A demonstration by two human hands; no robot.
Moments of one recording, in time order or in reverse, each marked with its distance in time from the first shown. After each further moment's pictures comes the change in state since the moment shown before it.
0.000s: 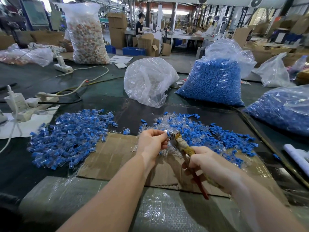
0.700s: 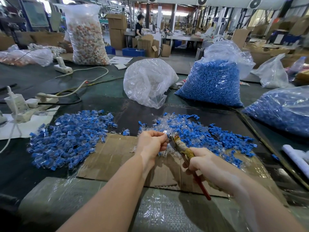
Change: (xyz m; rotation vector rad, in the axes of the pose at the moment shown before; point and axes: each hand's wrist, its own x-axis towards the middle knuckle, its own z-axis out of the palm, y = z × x) left_hand -0.006 0.008 -0.001 0.039 -0.031 -0.065; right_hand -0.004 0.001 -0.003 -0.176 -0.003 -0.030
